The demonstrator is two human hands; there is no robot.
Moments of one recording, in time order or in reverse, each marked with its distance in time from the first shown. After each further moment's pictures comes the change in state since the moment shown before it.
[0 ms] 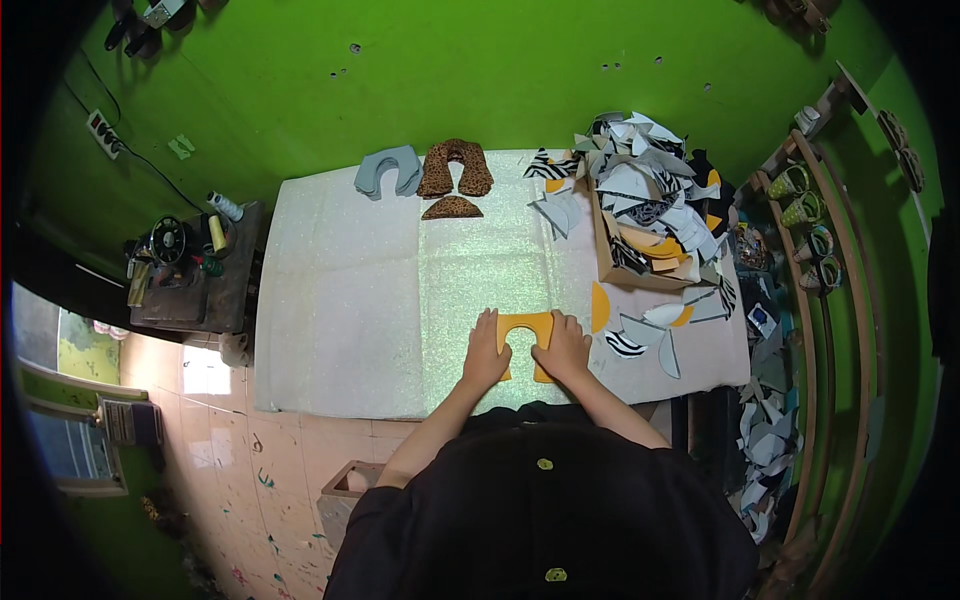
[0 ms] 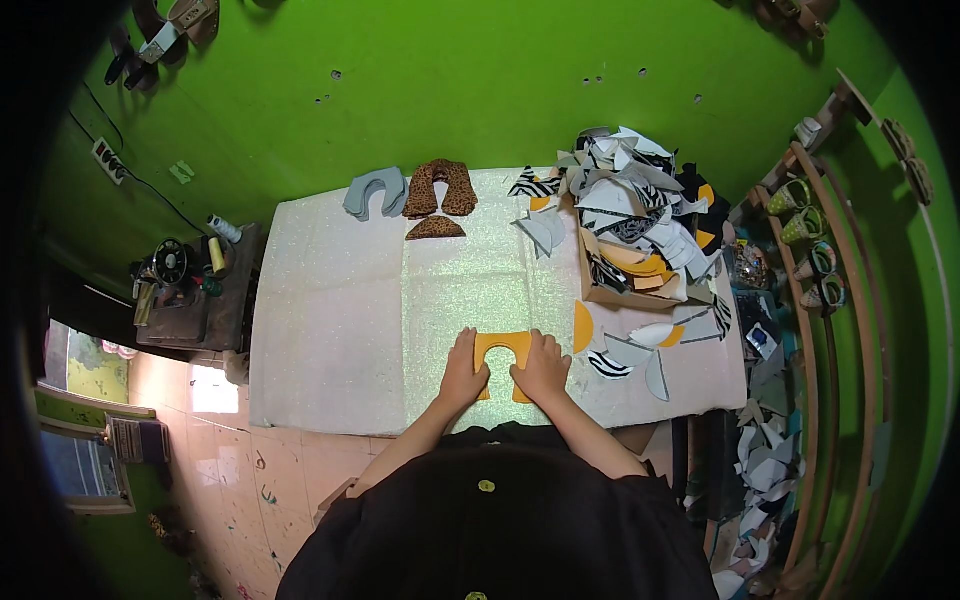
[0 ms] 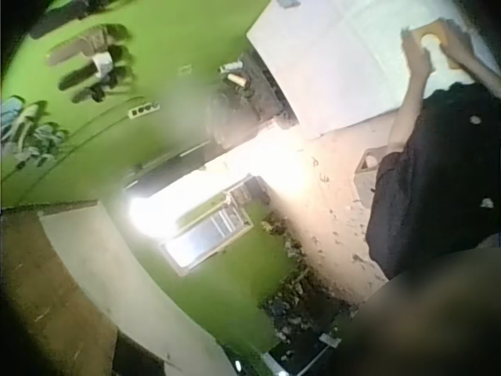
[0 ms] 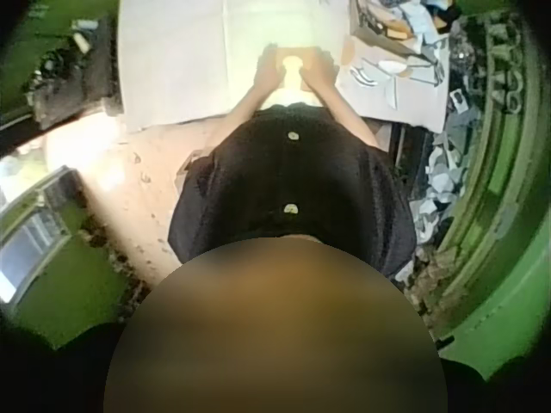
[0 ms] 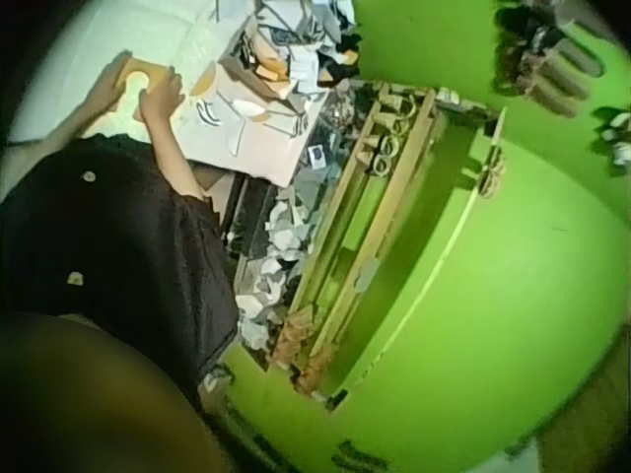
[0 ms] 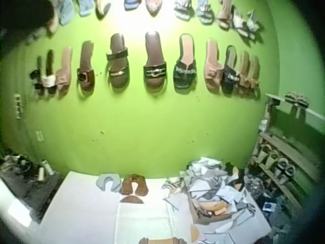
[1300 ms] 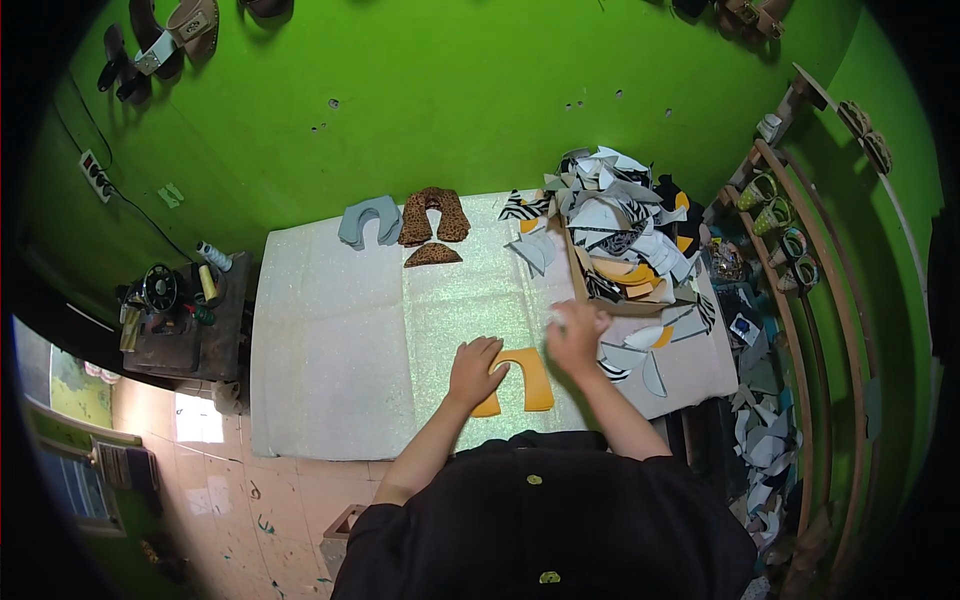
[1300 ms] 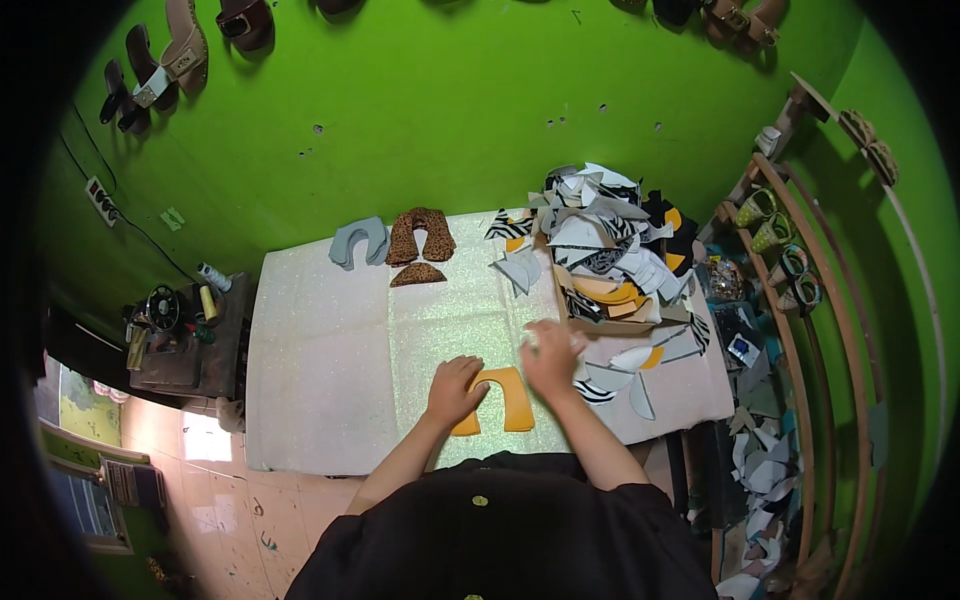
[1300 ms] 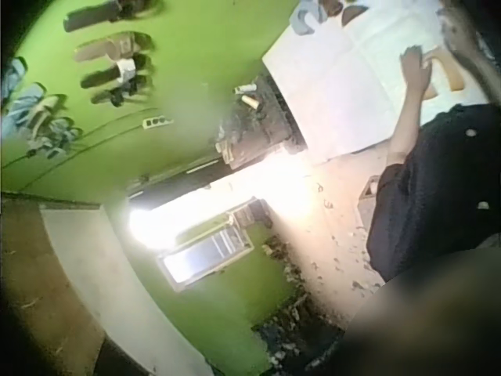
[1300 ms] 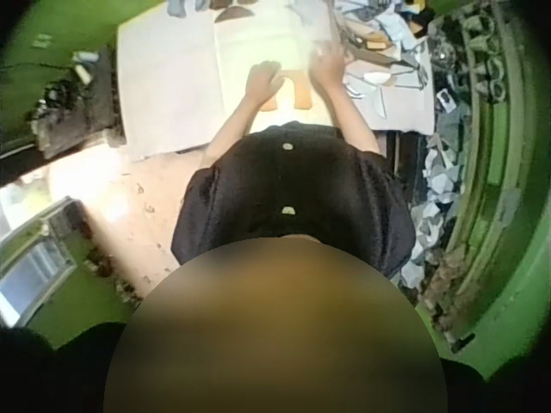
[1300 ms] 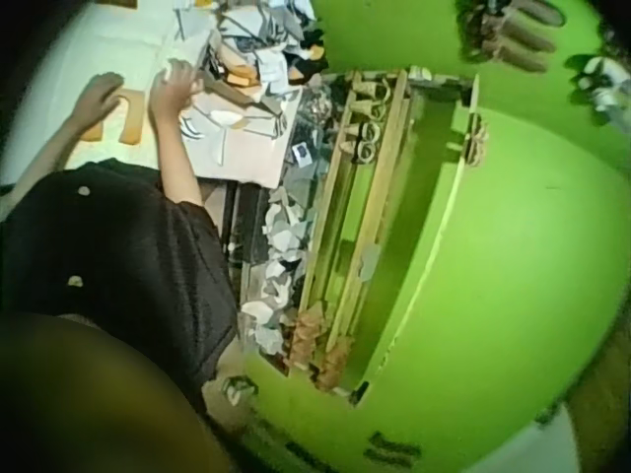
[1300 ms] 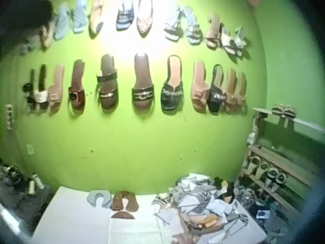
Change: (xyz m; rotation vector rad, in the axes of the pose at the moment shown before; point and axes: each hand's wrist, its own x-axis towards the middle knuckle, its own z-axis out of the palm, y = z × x) left_hand 0.036 0.024 -0.028 0.169 0.093 0.424; right_hand 0.038 0.012 -0.061 0.185 0.673 -0.321
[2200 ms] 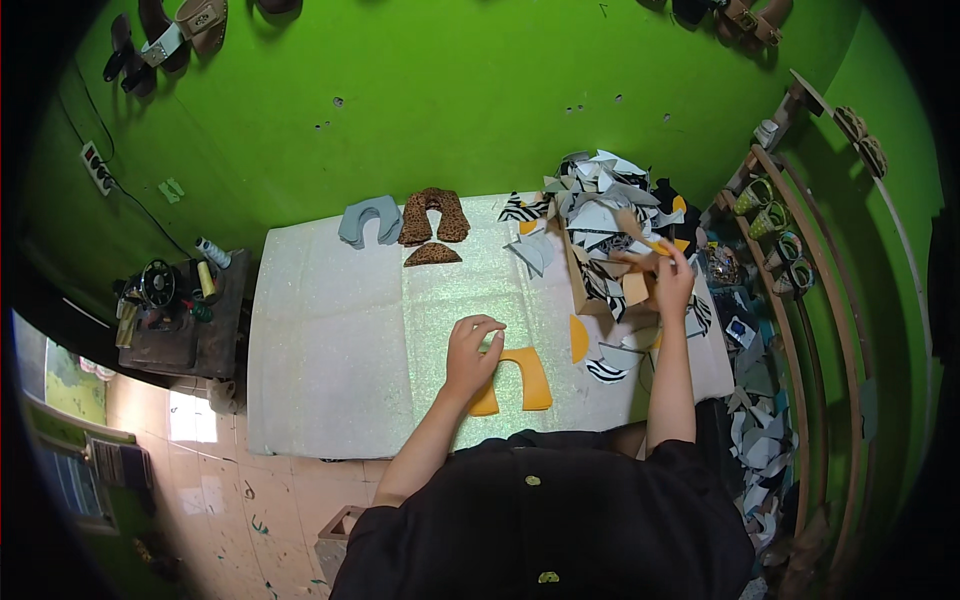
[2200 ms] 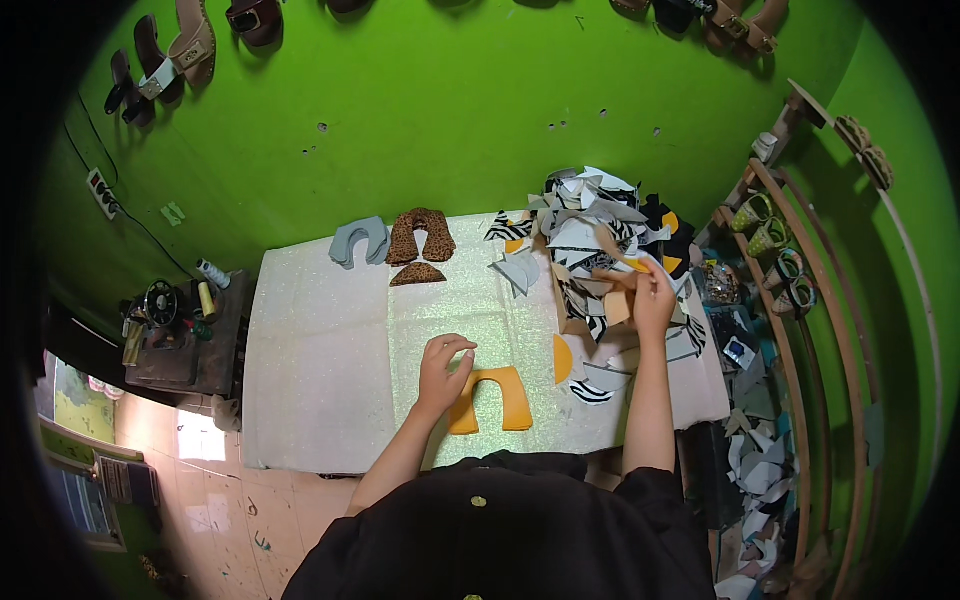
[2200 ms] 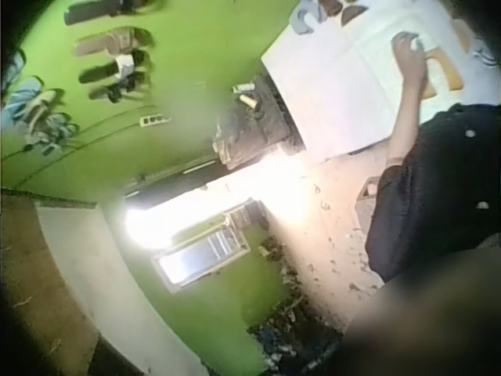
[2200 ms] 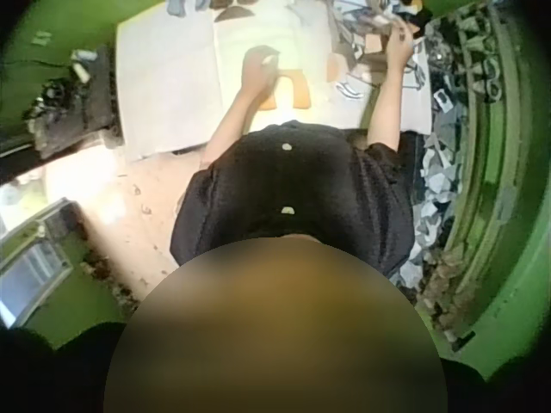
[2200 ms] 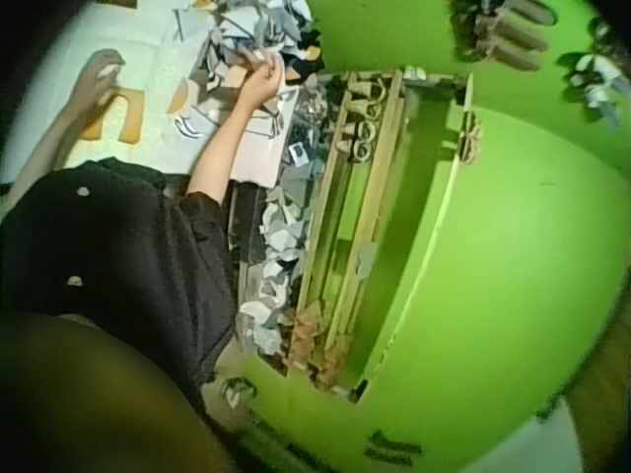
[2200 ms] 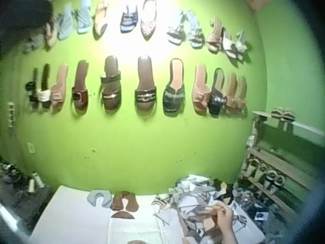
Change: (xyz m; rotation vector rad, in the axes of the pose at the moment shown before) left_hand 0.034 0.043 -0.053 -0.280 0.307 -0.042; right_hand 0.092 0.106 -0.093 0.304 0.321 0.341
